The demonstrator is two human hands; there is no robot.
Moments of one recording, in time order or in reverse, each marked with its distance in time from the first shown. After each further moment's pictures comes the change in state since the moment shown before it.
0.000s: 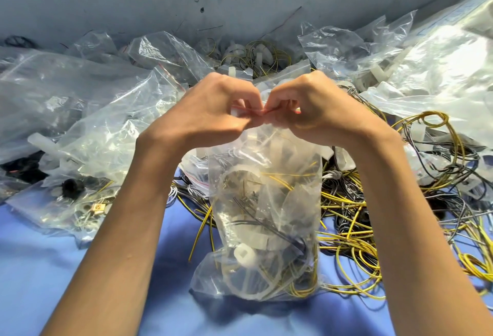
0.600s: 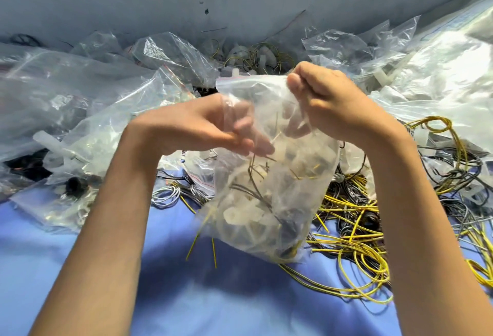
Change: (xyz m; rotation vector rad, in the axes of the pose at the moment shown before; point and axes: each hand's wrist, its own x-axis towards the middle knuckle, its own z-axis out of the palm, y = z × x) left_hand -0.016 -0.005 -0.017 -0.633 -0.536 -0.184; right_hand -0.002 0.002 -0.003 0.155 0.122 0.136
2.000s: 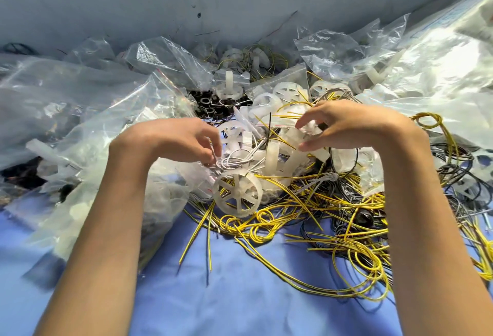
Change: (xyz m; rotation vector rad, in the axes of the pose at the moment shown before) left_hand 0.011 -0.033 -0.019 0.647 0.071 -0.425; right_hand -0.008 0.035 -0.021 -0.406 -0.462 0.316
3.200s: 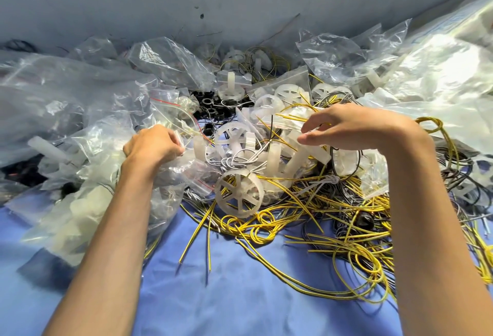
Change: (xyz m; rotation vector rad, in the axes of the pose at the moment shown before) left_hand 0.027 -0.063 0.030 -0.110 0.497 -0.609; right_hand 0.003 0.008 0.000 0.063 -0.005 -0.019
